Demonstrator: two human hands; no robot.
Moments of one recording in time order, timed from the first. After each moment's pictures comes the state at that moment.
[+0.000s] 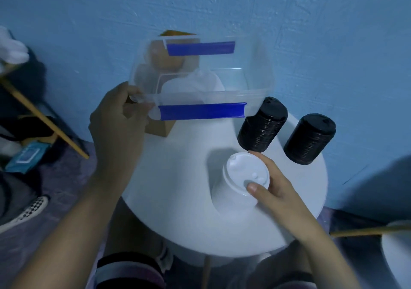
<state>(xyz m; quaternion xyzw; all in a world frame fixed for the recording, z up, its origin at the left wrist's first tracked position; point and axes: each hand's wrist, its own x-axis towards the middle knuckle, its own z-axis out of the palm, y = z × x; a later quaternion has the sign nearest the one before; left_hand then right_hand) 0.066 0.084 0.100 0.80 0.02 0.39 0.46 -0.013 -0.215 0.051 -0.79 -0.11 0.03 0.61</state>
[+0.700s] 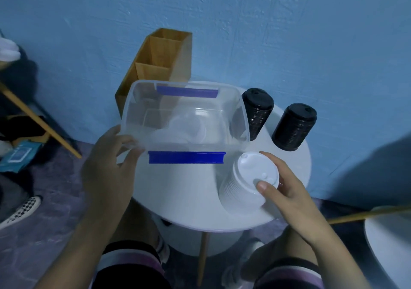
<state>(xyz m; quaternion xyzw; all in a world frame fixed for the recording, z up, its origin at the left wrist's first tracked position) -0.022 0.097 0.040 0.87 0.02 0.32 0.37 -0.065 -0.232 0.054 -0.79 -0.07 -0.01 0.61</state>
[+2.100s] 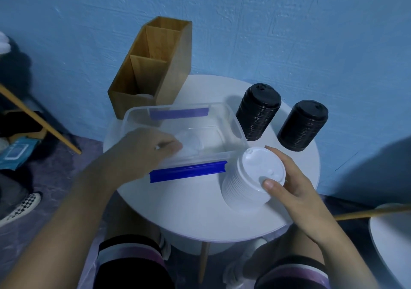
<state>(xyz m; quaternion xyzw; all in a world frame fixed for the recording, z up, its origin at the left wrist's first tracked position) 0.037 0.076 0.085 0.95 -0.10 -0.07 0.28 -0.044 -0.235 0.056 -0.79 -0.06 -0.01 0.61</state>
